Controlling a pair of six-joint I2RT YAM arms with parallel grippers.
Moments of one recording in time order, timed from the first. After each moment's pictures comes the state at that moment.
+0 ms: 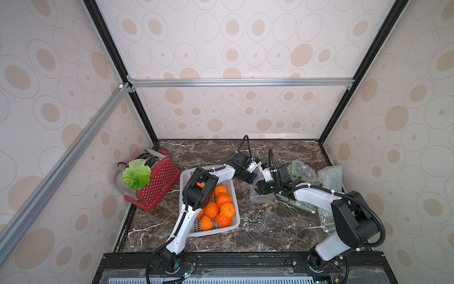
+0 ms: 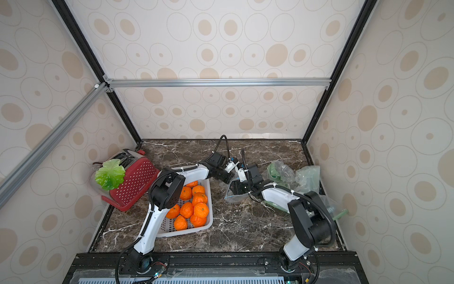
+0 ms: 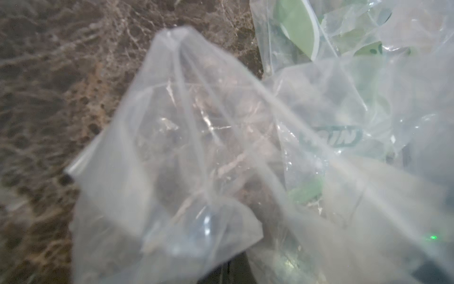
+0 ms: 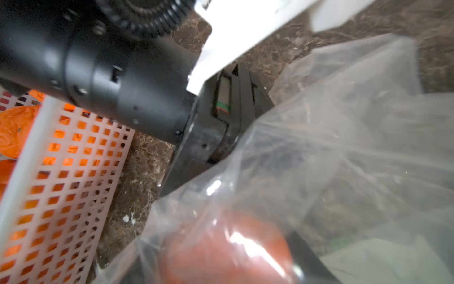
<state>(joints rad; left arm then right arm) -0.61 2.39 1.74 -0.27 0.65 -0.05 0.46 1.52 0.85 -0.18 -0.23 0.22</state>
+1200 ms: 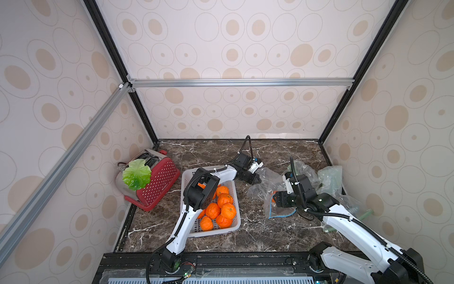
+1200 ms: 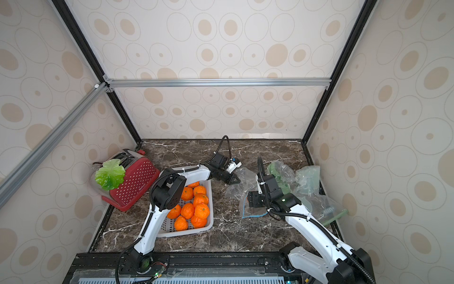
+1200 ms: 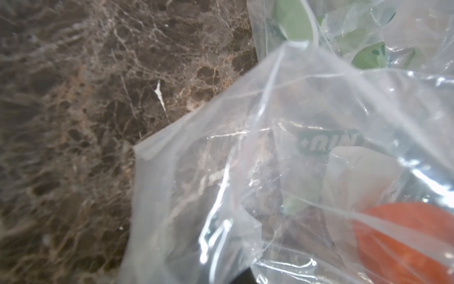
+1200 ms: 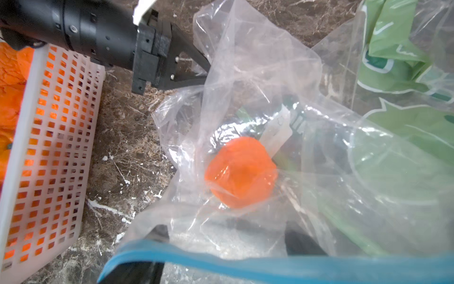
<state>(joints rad) -0.61 2.39 1.74 -0.25 0.61 -0.07 0.47 1.03 0.72 -0.61 0.02 0.35</state>
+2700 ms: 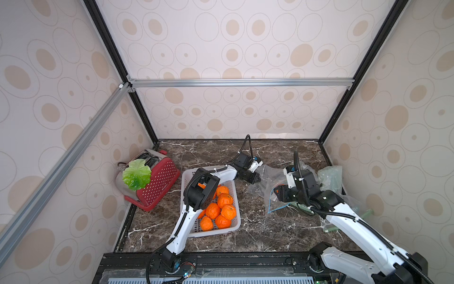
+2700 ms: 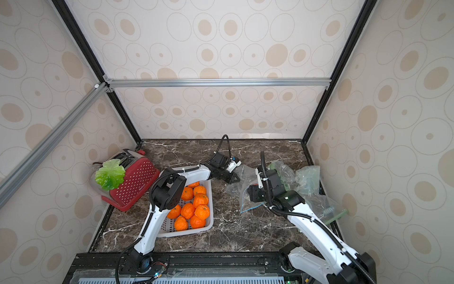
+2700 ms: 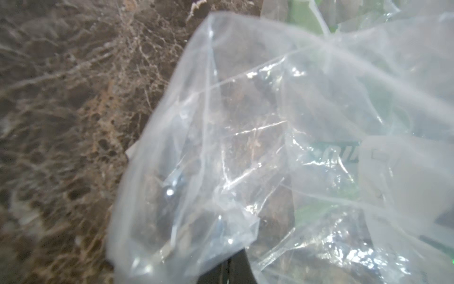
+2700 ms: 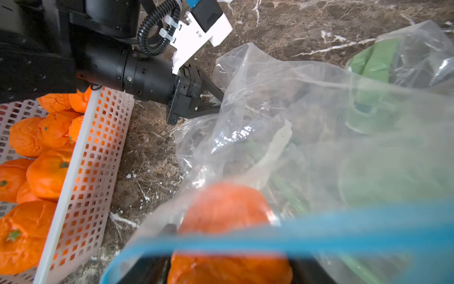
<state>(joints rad) -0.62 2.39 1.75 -0.24 0.54 -0.09 0.46 0.95 0.82 -0.67 0.02 0.31</state>
